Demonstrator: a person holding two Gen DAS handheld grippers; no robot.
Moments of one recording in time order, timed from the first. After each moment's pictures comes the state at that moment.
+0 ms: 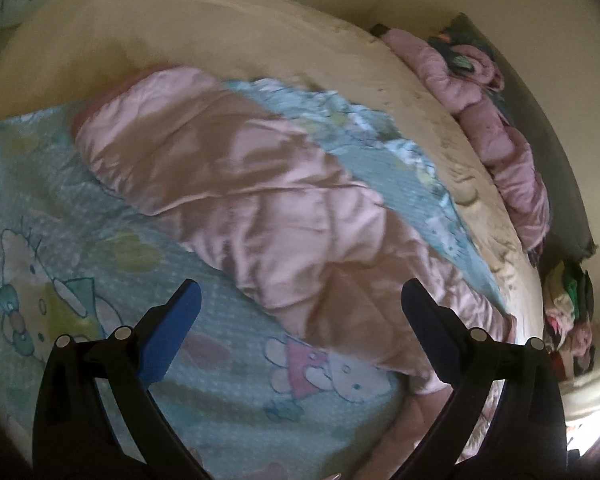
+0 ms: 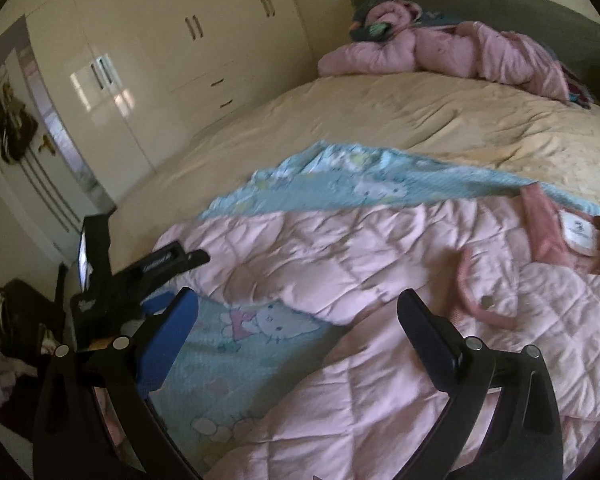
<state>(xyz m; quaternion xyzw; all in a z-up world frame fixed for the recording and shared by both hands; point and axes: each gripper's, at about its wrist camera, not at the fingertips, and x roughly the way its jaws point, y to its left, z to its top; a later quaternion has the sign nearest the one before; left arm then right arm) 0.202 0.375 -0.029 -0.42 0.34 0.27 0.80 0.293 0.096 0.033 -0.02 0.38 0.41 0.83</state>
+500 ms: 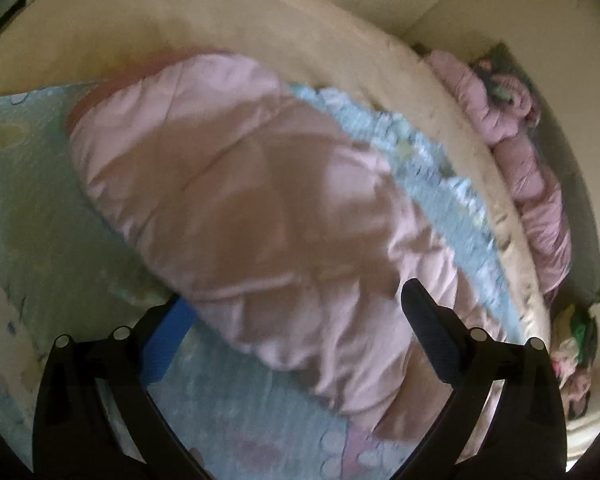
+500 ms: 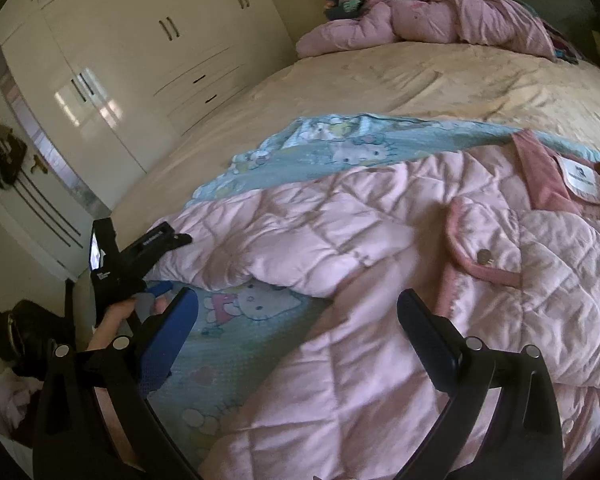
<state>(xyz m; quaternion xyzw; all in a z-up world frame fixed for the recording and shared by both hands) 0.202 0.426 -0.066 -0.45 0.30 0.31 0.78 0.311 0.068 -0.002 0.03 0.42 0.39 0.82</state>
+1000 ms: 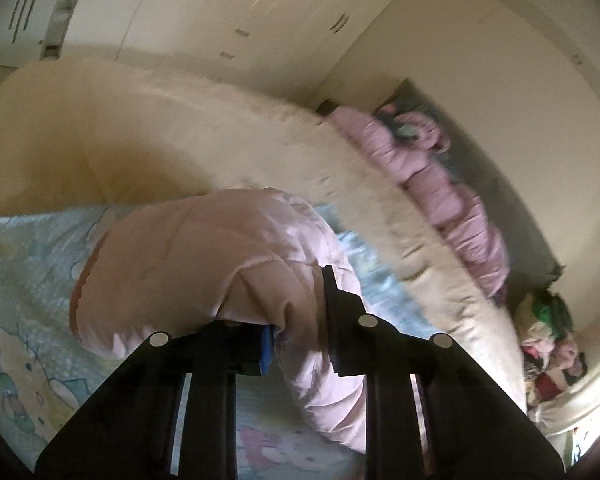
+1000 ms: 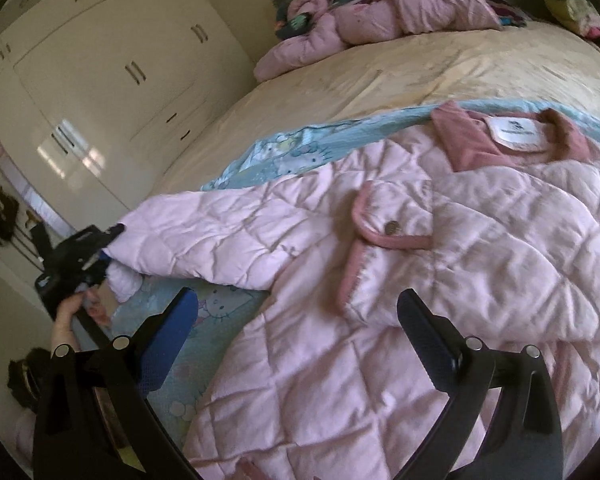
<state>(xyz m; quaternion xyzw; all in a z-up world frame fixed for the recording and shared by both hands) 0.182 0.377 0.048 -0.37 0.18 0.24 0.88 0.313 -0.023 -0.011 0.11 0.42 0.34 0.83</state>
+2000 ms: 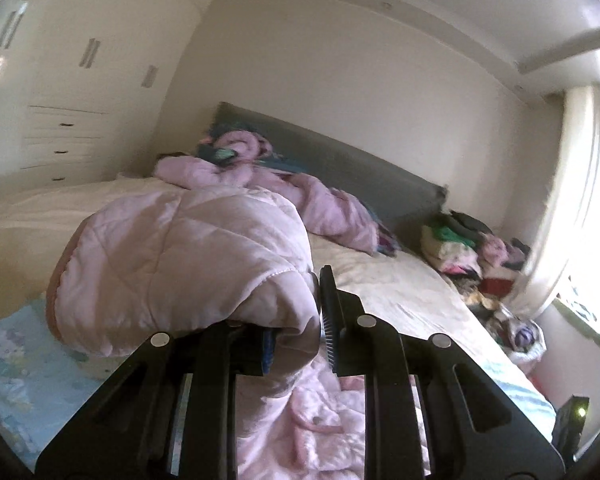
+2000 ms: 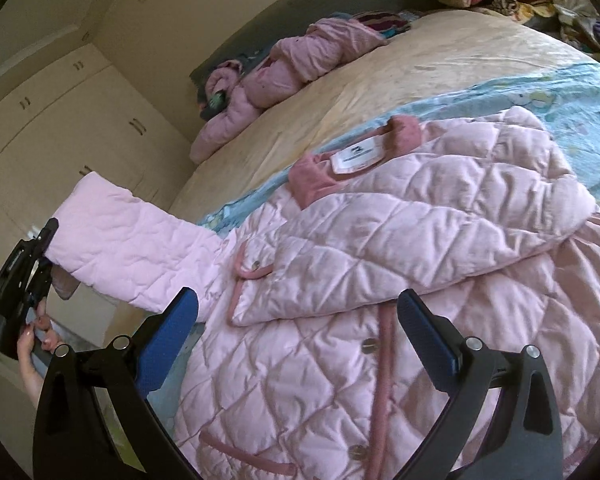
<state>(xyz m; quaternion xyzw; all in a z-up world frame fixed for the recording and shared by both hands) 0.217 0.170 0.152 -0.17 0.11 0.01 0.98 0.283 -0.198 -0.005 0.25 0.37 0.22 0.87</state>
